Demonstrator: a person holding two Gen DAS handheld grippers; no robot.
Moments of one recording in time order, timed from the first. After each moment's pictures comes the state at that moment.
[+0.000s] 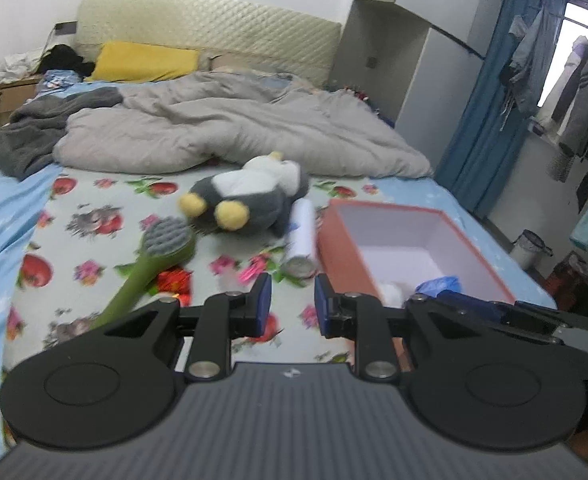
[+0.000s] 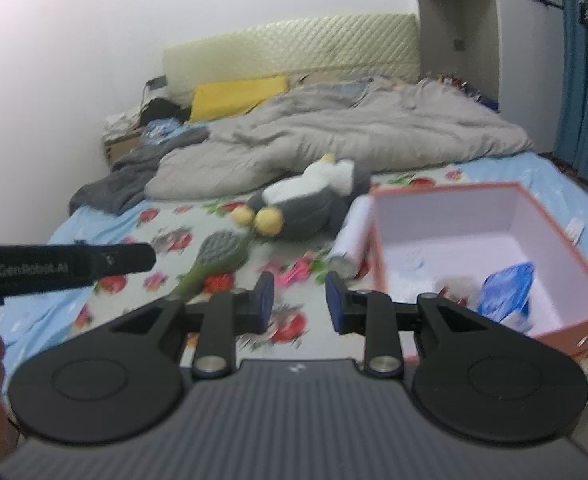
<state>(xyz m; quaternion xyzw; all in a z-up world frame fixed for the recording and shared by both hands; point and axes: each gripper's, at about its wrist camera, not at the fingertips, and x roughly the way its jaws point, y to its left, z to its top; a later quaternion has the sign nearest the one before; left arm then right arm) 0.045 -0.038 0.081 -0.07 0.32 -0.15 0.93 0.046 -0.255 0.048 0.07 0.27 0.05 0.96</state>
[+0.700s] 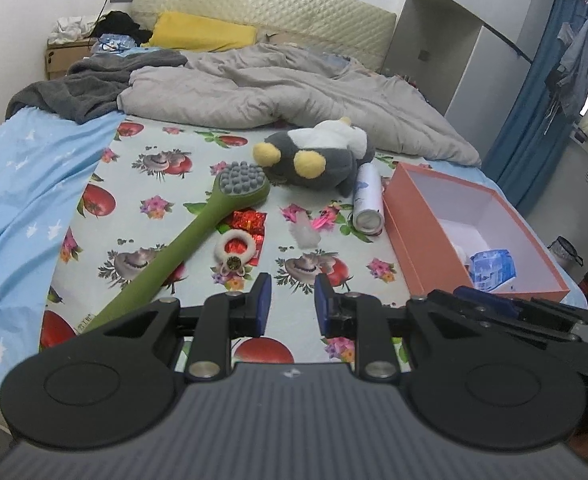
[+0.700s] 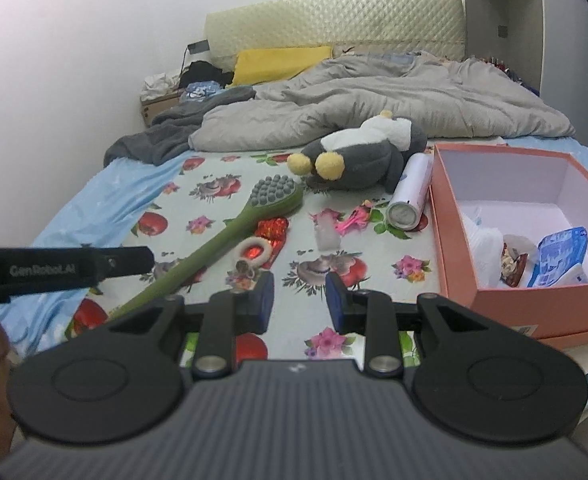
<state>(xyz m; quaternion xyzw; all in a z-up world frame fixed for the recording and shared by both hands) 0.008 0.022 0.020 -0.09 0.35 -0.08 0.93 0.015 -0.188 0.000 0.04 0.31 0.11 0.94</state>
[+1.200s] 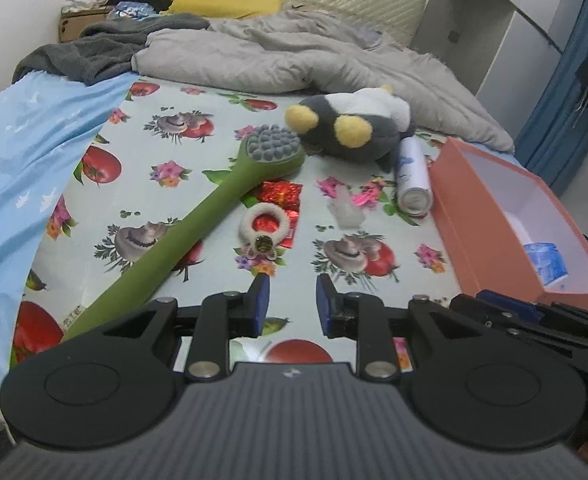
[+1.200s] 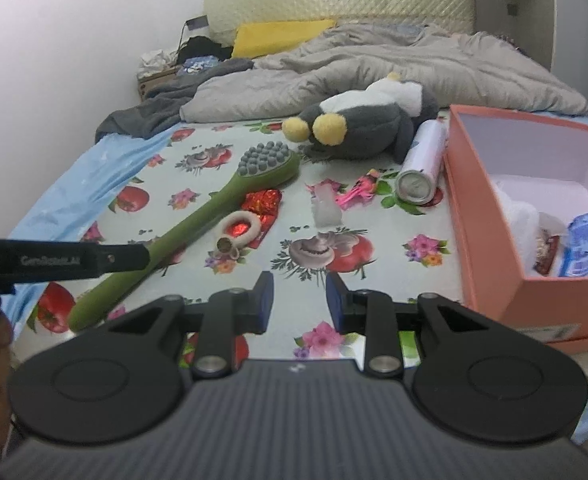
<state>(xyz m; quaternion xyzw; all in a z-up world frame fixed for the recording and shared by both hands) 0.073 0.038 -0.049 -0.10 0.39 -0.05 0.92 0.059 -0.185 -0.056 0.04 0.34 0.12 0.93</state>
